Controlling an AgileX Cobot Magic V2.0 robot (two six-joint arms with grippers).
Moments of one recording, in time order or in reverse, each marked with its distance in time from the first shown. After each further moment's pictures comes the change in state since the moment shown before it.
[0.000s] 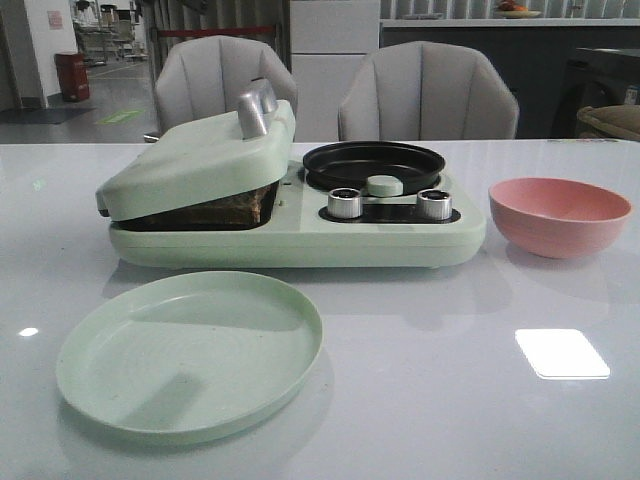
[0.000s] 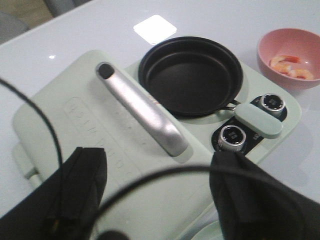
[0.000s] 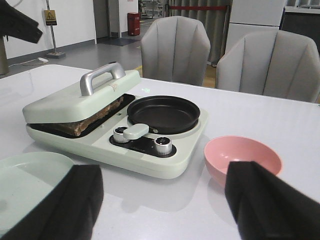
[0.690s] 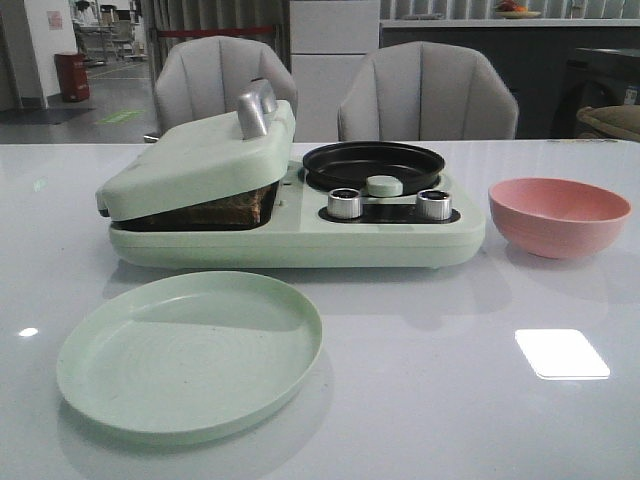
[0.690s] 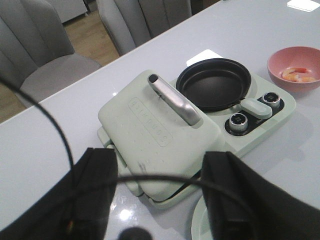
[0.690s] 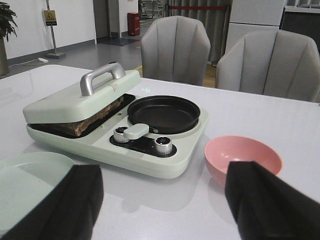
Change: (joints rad) left arm 0.000 -0.608 0.244 0.341 0.090 -0.285; right arm 0.000 0.000 0.000 0.000 0.002 0.004
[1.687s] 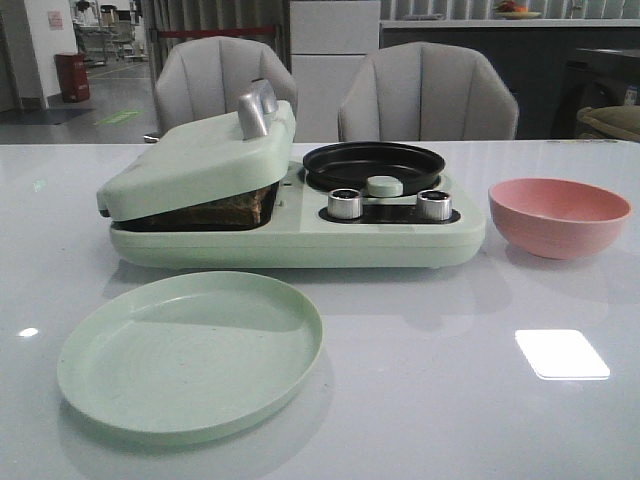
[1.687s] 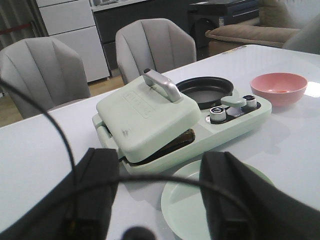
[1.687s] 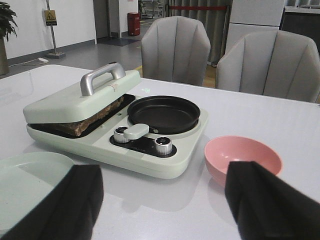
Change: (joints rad) left arm 0.000 -0.811 0.733 -0.123 -0.198 0.000; right arm 0.000 0.000 0.000 0.000 0.000 -0.002
